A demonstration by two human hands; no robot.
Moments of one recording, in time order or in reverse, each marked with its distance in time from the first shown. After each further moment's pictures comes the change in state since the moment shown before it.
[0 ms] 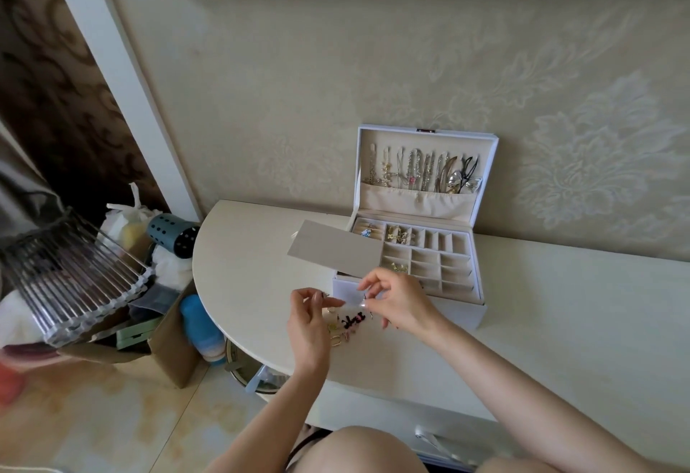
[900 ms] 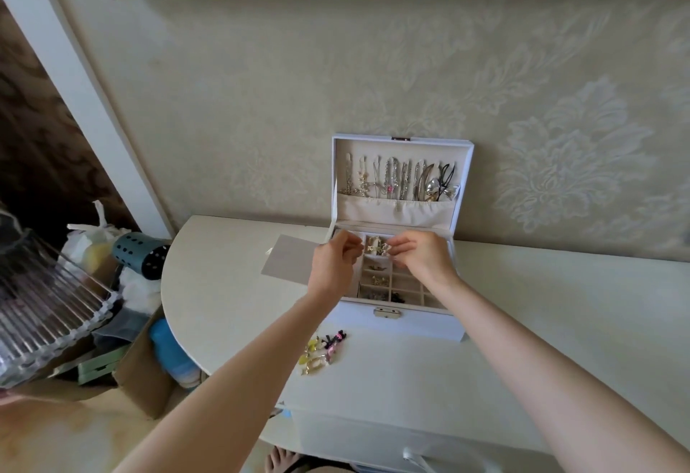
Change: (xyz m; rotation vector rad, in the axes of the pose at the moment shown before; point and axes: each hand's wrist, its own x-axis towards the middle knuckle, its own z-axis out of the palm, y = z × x) left_hand 0.075 0.055 0.080 0.454 -0.399 0.410; right_hand 0.061 0.026 -0.071 0.020 0.394 0.112
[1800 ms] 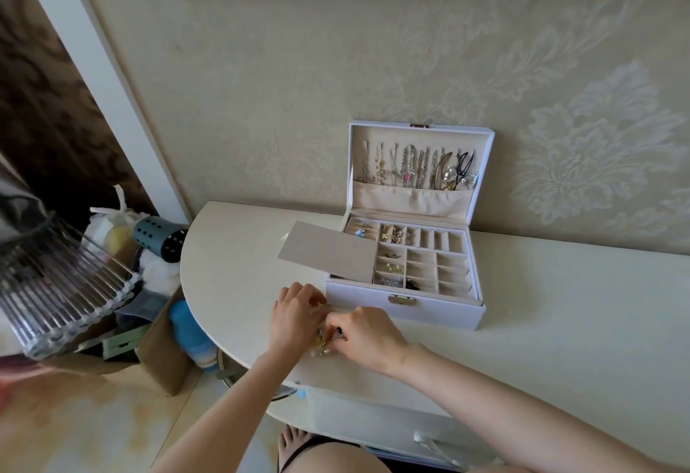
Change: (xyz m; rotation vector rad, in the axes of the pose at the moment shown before) left_hand -0.080 -0.081 -0.039 0.460 -0.026 -0.173; right_hand -0.102 -0.010 0.087 -0.589 -0.516 -0.475
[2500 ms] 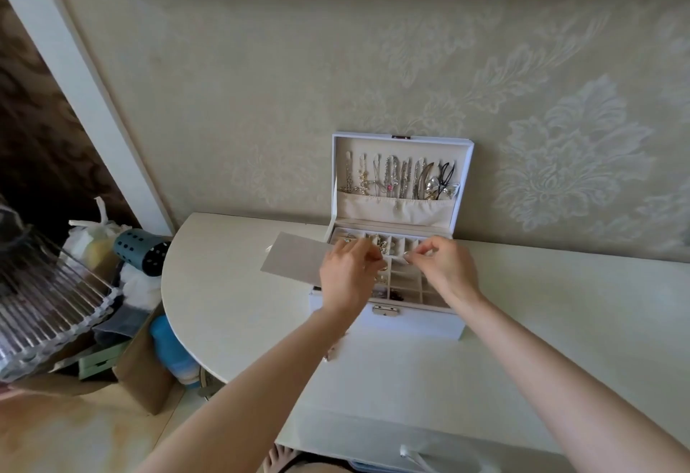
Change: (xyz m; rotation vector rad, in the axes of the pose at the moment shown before) left_hand 0.030 0.122 -0.002 -0.180 0.239 0.320; right_hand -0.012 0.087 -0.099 0.348 0.577 0.653
